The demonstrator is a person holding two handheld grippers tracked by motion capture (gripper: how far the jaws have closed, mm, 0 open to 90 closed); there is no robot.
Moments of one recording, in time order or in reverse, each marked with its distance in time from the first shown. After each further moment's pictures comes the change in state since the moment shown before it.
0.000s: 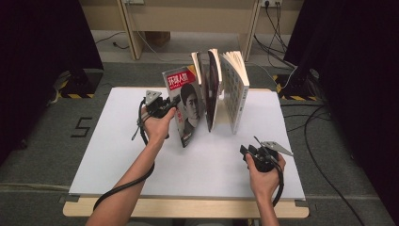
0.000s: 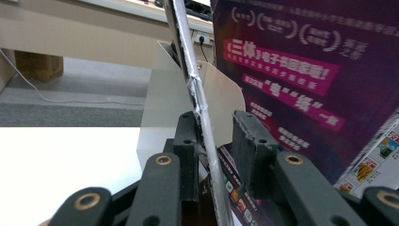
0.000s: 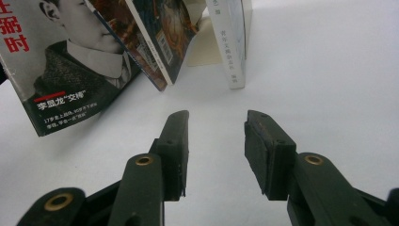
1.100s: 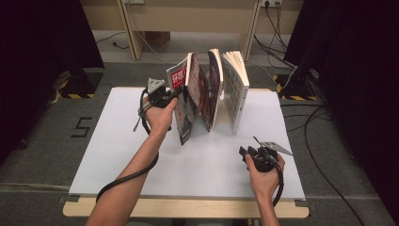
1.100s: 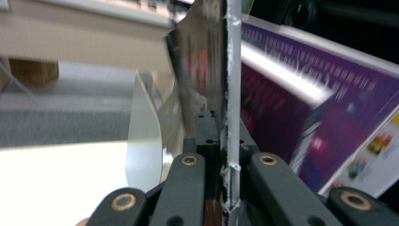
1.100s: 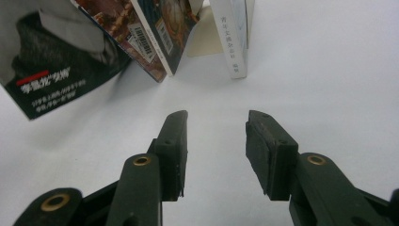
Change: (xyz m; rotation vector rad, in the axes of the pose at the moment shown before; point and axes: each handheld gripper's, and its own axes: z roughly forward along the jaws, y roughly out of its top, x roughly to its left) left arm -0.024 0.038 -0.004 -0.045 -0.007 0.037; right arm -0.002 -0.002 0.003 0.037 0.009 0.008
